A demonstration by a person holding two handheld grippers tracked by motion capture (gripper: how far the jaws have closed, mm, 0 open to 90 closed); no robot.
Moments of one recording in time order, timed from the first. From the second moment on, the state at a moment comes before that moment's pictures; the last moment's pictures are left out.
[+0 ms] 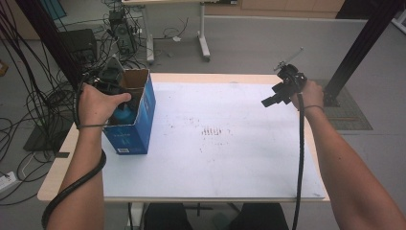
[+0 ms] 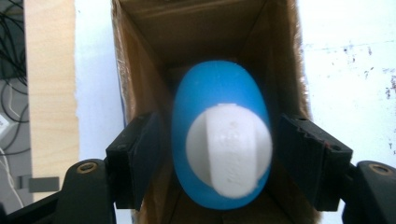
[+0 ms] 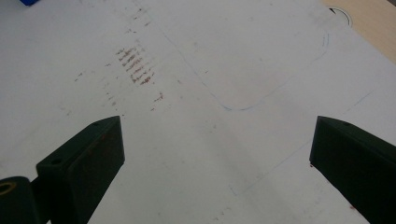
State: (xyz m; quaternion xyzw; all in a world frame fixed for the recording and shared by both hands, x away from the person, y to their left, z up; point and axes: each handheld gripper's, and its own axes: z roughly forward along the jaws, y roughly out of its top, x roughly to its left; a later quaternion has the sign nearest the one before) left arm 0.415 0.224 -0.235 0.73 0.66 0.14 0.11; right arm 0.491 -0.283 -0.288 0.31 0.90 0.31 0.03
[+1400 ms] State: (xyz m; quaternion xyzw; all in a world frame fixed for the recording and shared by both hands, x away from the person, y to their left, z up) left arm 0.376 0.160 -0.153 0.78 0.59 0.16 0.17; right arm 0.489 -0.282 -0.287 0.31 0.90 0.31 0.04
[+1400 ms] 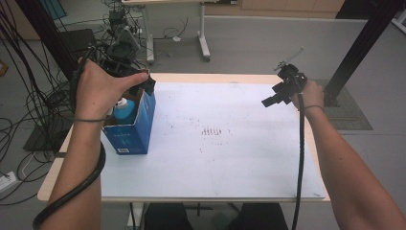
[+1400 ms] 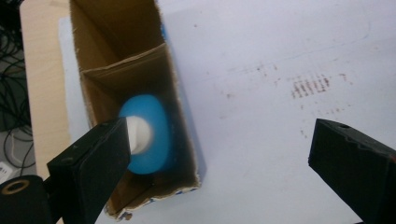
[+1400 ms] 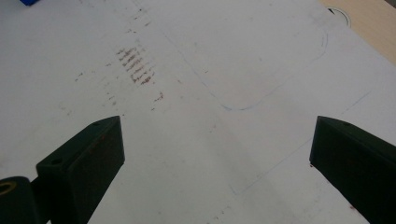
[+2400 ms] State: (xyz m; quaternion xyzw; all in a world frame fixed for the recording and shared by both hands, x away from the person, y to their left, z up) left arm 0.358 0.089 -0.174 0.85 0.49 0.10 0.17; right arm 0.483 -0.278 -0.279 0.30 0.90 0.31 0.04
